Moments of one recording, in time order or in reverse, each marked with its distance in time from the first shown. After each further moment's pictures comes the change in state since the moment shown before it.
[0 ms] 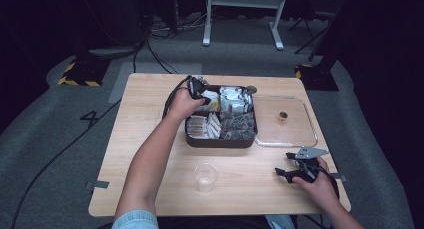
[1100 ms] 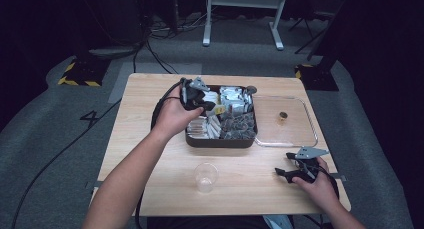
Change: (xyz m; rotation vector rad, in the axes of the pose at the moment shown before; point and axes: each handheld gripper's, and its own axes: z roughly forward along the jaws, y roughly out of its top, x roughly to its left) left arm -0.091 -0.005 -0.116 -0.141 -0.049 0.098; right arm 0.000 0.000 0.000 0.000 -0.003 0.001
